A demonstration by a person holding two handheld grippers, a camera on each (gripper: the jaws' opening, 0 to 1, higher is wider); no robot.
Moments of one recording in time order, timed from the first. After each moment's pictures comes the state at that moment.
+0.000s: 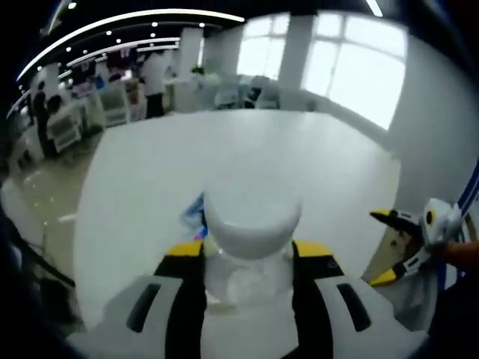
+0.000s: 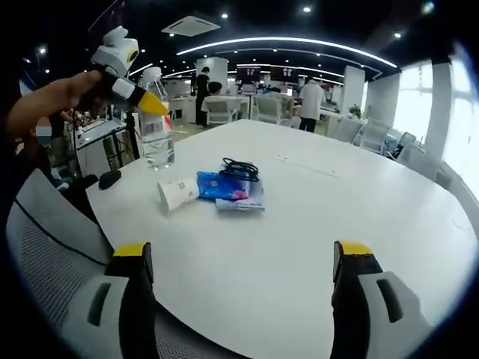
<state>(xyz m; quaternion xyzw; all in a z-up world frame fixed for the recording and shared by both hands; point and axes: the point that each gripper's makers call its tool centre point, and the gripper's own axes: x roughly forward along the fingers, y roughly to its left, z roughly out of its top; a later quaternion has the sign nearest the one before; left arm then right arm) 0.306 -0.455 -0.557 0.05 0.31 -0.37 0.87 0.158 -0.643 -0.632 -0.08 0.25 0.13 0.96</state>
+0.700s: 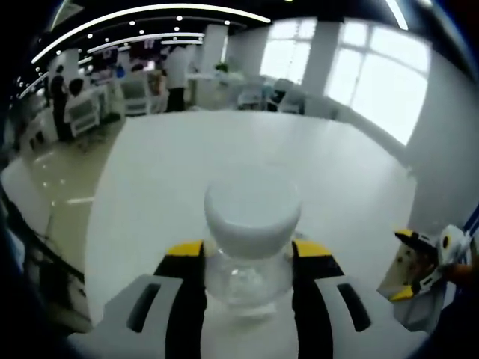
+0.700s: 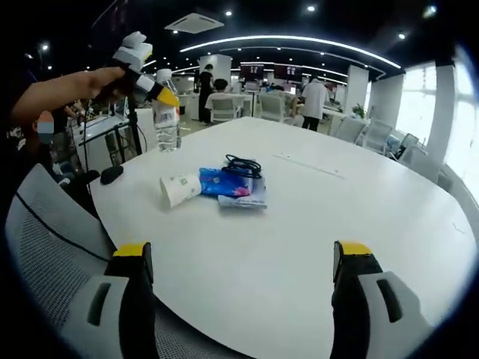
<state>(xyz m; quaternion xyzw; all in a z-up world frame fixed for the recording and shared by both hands) 0.361 -0.424 -0.564 0.02 0.33 -0.32 0.89 0.156 -0.641 -0.637 -0.09 0.26 0.13 0.95</state>
